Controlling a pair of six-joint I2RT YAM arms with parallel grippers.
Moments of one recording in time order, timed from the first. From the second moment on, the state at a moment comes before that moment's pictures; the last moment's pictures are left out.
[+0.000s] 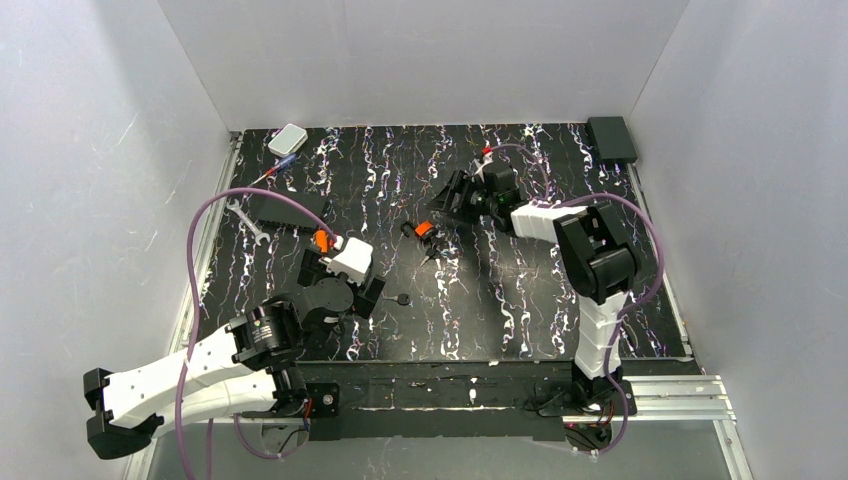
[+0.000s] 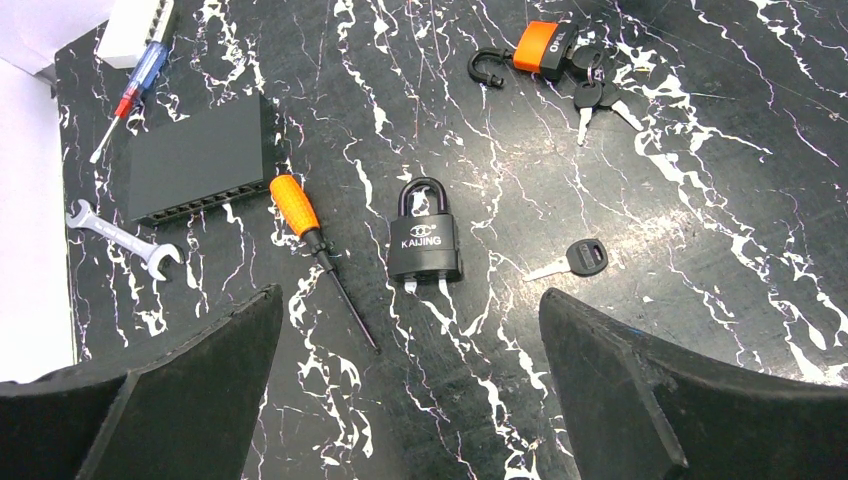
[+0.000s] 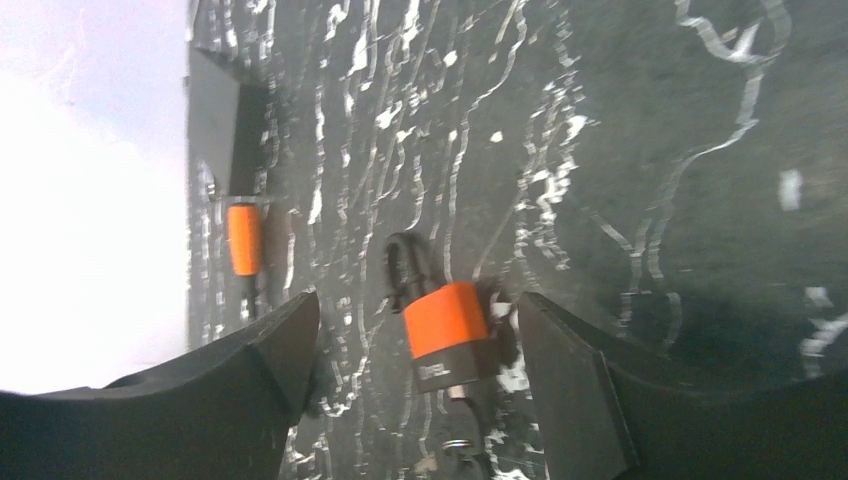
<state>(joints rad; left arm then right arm) -1.15 0.70 0.74 -0.61 -0.81 -0.11 0.46 2.02 1.18 0.34 -0.41 0.79</state>
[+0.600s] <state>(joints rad) -1.10 0.68 0.74 -0.64 -0.79 -0.11 0.70 1.53 1.03 0.08 -0.24 0.23</state>
